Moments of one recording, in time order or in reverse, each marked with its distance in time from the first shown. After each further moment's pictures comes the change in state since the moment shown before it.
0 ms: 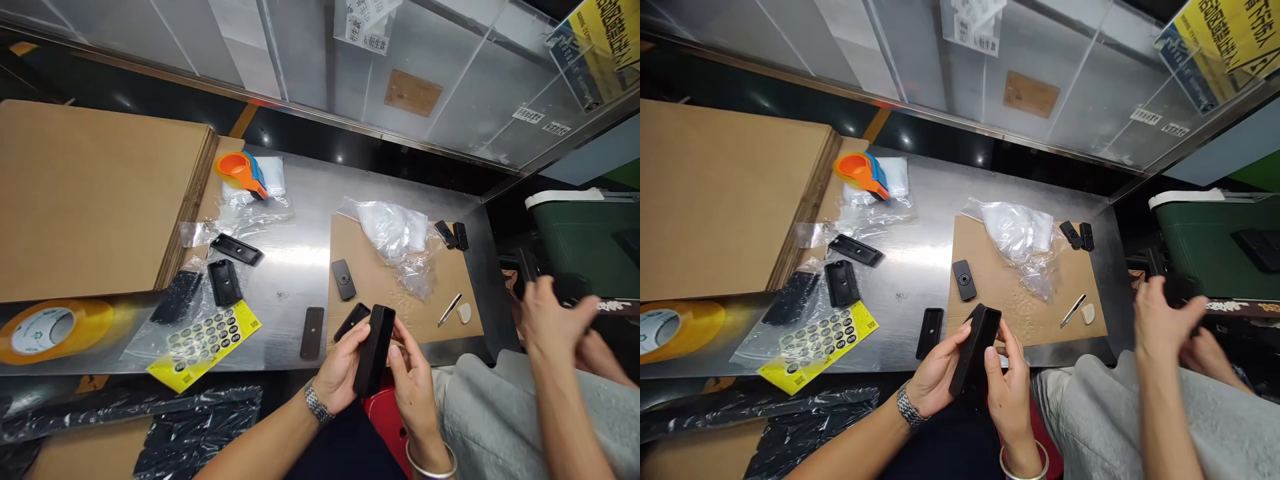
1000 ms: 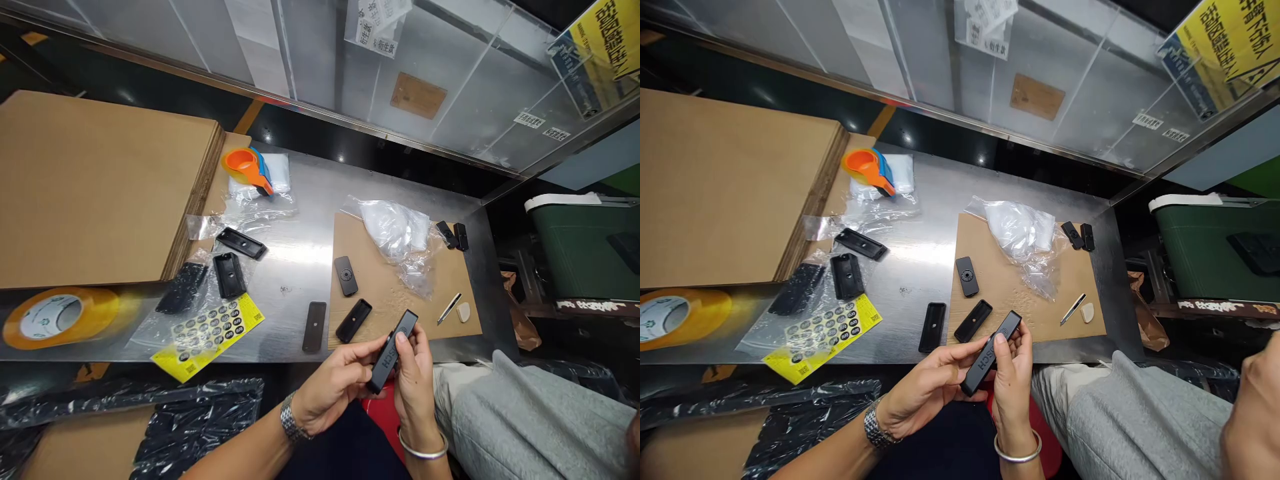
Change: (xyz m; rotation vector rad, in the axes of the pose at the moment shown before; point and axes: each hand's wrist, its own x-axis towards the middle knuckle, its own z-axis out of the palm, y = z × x) left_hand -0.041 0.006 -0.004 0.363 -0.093 -0.093; right_hand -0.003 -0.006 0.017 0.329 0.196 0.118
